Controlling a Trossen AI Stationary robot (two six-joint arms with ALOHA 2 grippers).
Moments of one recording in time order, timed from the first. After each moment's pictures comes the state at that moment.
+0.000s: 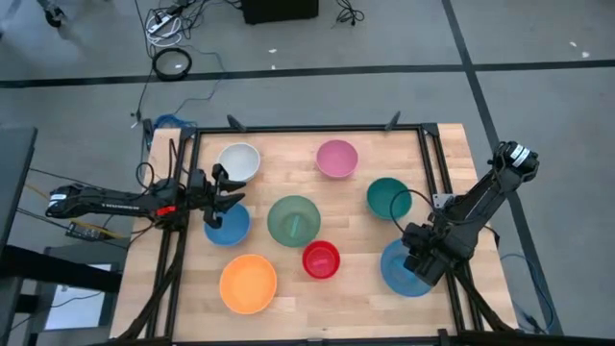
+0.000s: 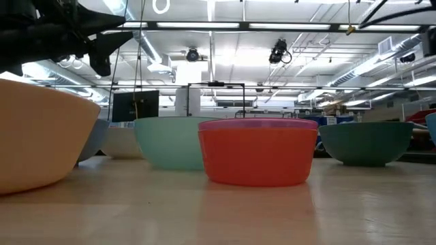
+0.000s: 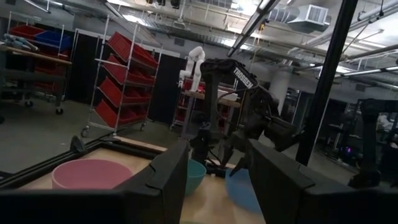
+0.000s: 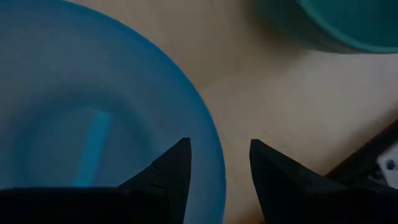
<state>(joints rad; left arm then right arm) 0.05 0.48 0.01 0.76 -0.05 -0.25 0.89 1.32 0.76 -1.15 0.31 1.44</state>
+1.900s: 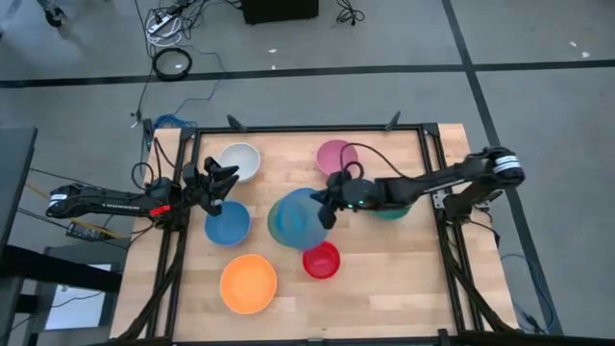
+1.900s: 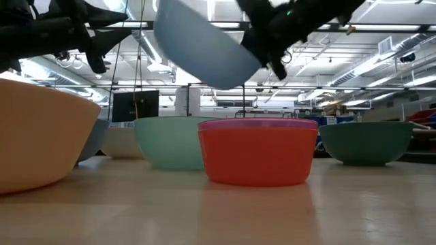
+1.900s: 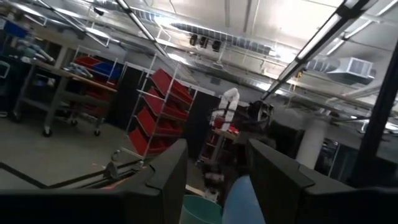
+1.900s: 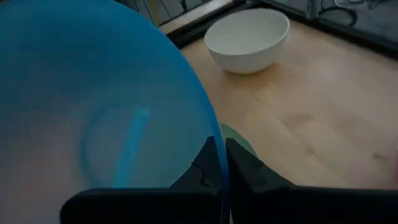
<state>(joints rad) 0.05 0.48 0.01 0.90 -0.27 -0.30 0.08 1.54 0.95 0.12 0.35 0.50</state>
